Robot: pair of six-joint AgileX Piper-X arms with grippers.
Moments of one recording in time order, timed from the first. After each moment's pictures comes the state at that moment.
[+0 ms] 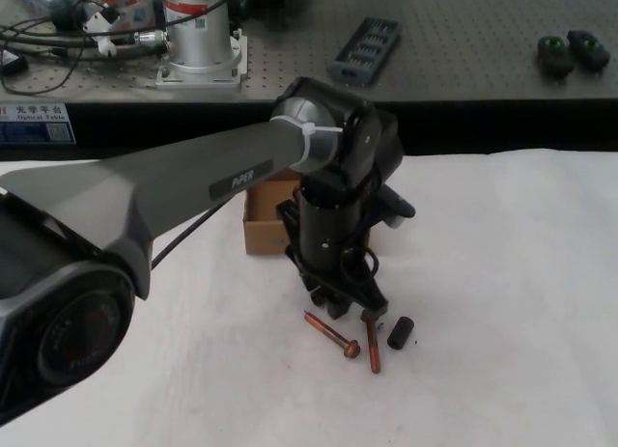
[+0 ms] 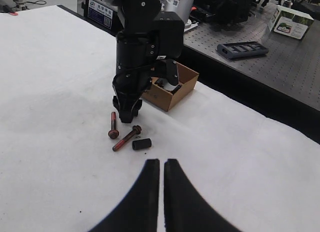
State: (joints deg) left arm -37.8 134.0 -114.5 47.2 -1.2 19.6; right arm 55.8 -0.4 -29.2 53.3 18.7 -5.0
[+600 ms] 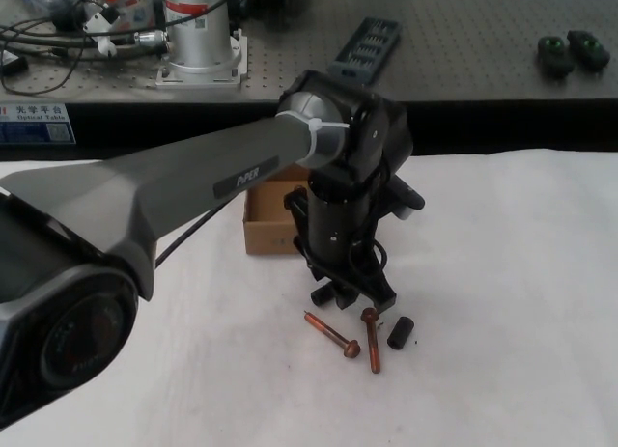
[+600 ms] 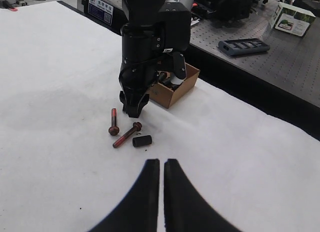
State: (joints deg) left arm -38.0 134.3 -115.5 46.3 -2.8 19.6; right arm 55.8 -0.4 -28.7 53.3 18.7 -5.0
